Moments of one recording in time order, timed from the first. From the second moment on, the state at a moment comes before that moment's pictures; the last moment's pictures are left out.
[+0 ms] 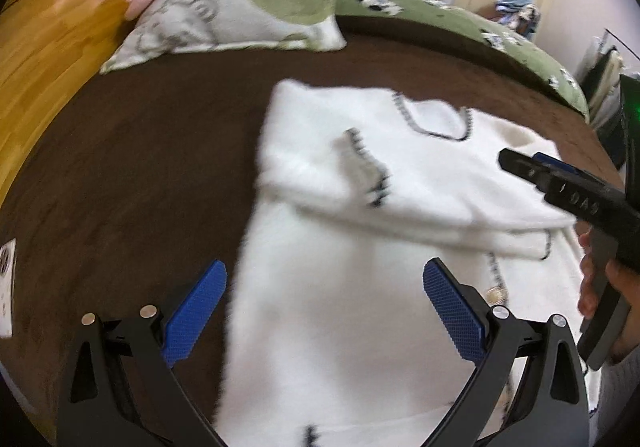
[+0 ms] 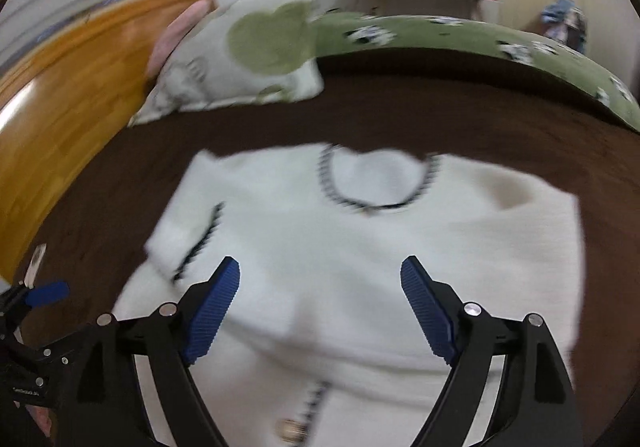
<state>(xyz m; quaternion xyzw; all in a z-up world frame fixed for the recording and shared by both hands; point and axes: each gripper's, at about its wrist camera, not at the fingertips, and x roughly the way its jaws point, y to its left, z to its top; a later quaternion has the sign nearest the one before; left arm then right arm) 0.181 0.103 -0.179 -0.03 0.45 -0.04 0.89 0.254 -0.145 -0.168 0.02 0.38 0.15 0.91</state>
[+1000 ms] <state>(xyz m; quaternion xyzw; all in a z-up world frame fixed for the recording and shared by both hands) 0.285 -0.009 -0.262 0.00 0.46 -0.10 0.88 0.345 -0.298 -0.277 0.01 0.45 0.02 0.89</state>
